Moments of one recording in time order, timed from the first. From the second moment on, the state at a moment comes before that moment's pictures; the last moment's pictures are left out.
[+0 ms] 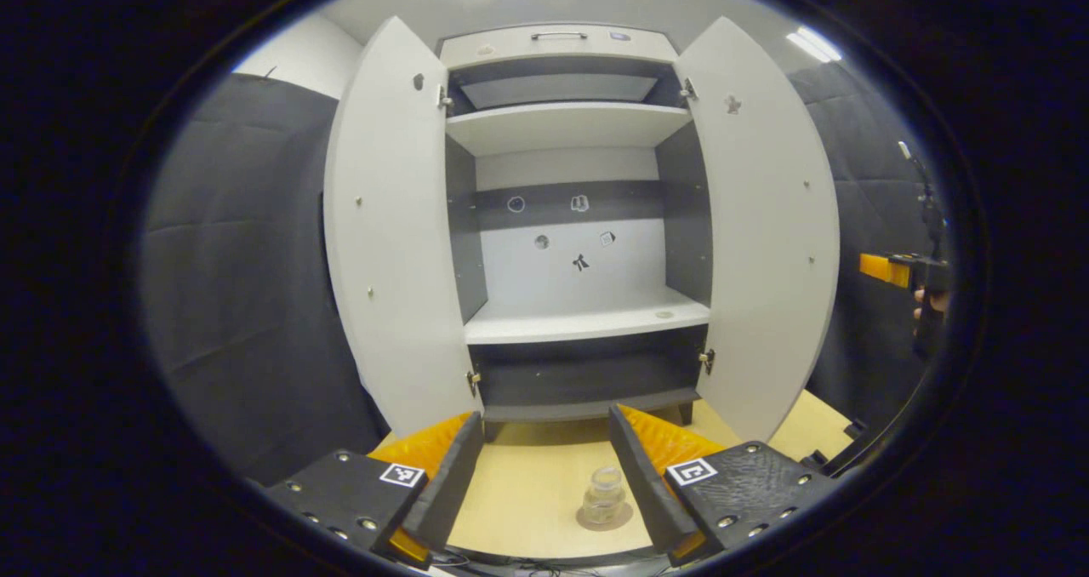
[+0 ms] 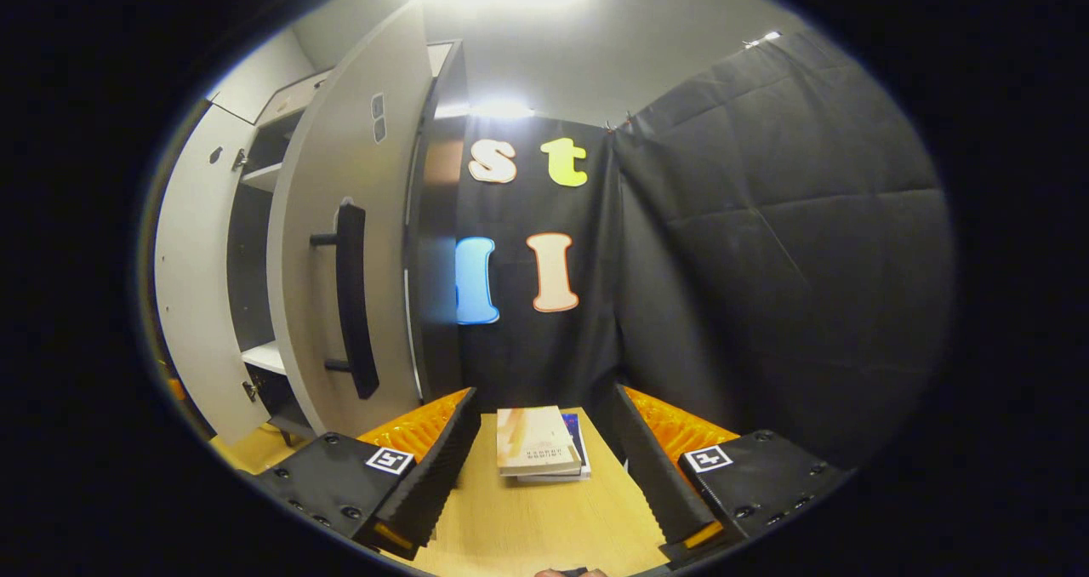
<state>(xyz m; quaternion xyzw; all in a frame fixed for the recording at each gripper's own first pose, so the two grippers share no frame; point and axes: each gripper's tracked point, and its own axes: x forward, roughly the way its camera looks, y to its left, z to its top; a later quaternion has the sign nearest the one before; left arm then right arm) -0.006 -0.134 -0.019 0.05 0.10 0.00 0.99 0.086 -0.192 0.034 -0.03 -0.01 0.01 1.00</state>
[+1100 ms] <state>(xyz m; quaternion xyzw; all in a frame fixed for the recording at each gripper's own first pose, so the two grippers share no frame) 0.042 -0.097 0.044 -0.03 0.08 0.02 1.00 0.125 -0.145 0.062 -0.03 0.01 0.06 1.00</state>
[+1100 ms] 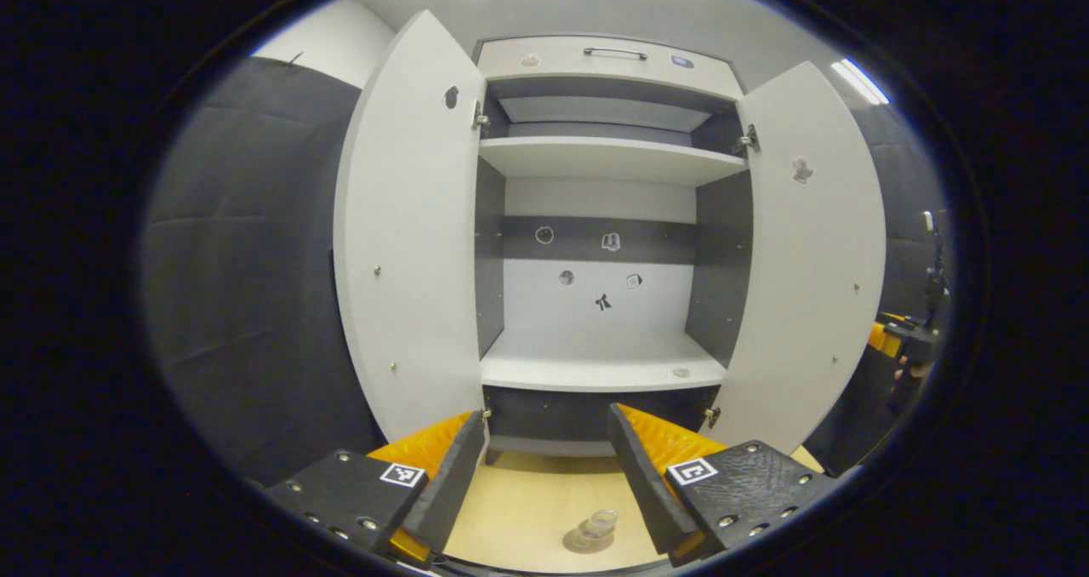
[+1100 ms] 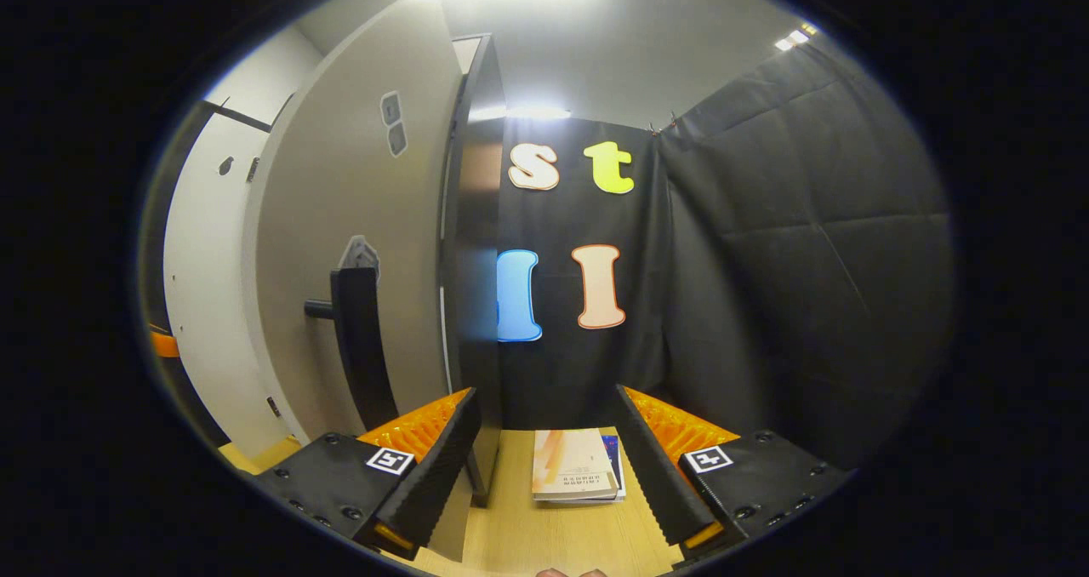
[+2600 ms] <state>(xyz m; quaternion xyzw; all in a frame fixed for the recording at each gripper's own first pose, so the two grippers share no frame) 0.025 0.118 0.041 -0.05 0.00 0.04 1.00 0.125 0.072 -0.013 0.01 0.09 0.08 0.99</state>
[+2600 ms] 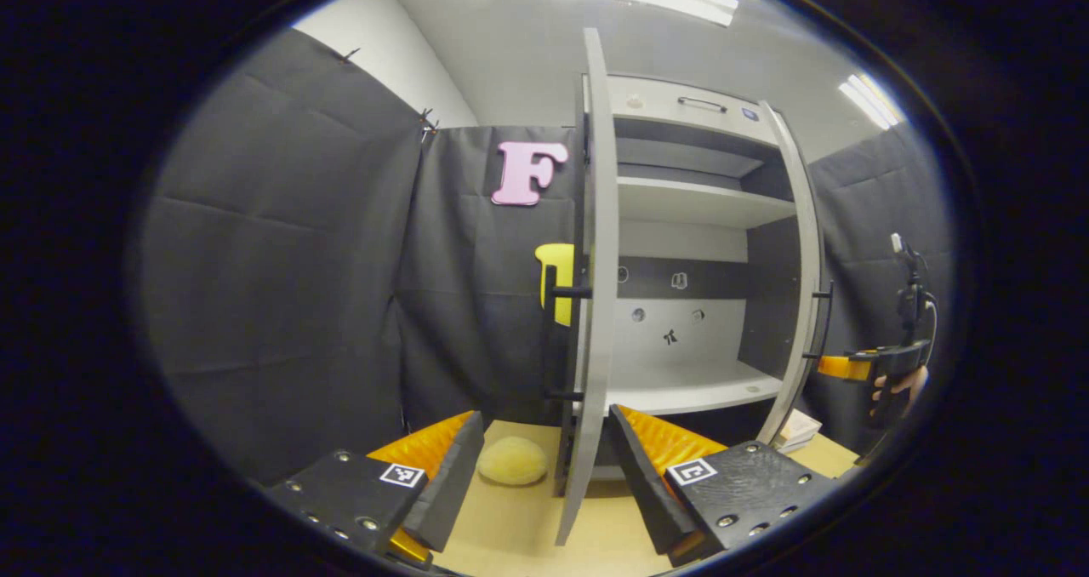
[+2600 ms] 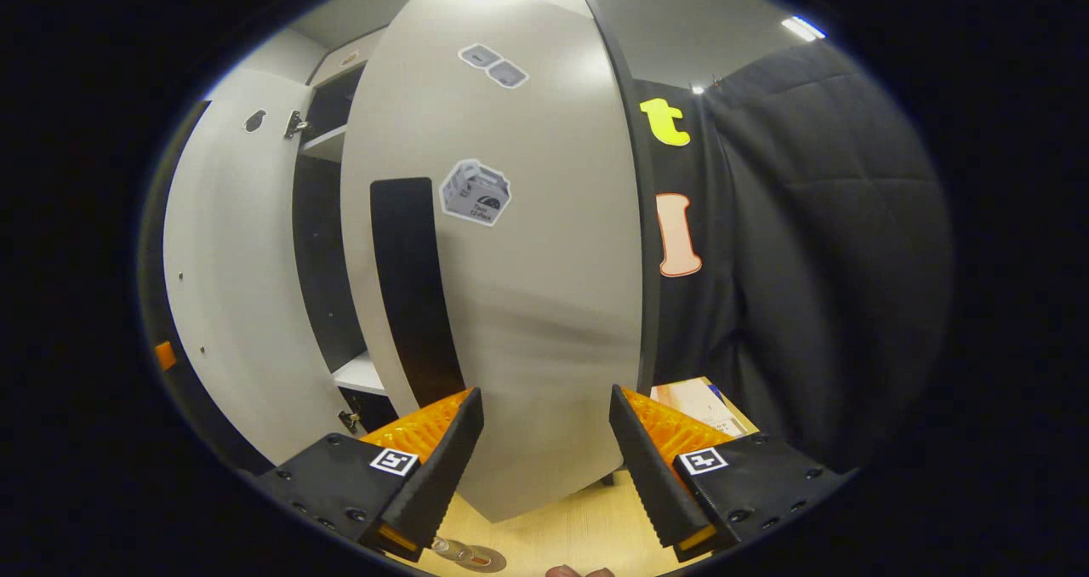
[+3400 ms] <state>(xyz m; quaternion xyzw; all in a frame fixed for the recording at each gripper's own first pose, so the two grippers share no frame) 0.087 0.198 0.049 -0.07 -0.02 0.00 1.00 0.113 0.030 -0.022 -0.01 0.07 0.00 1.00</state>
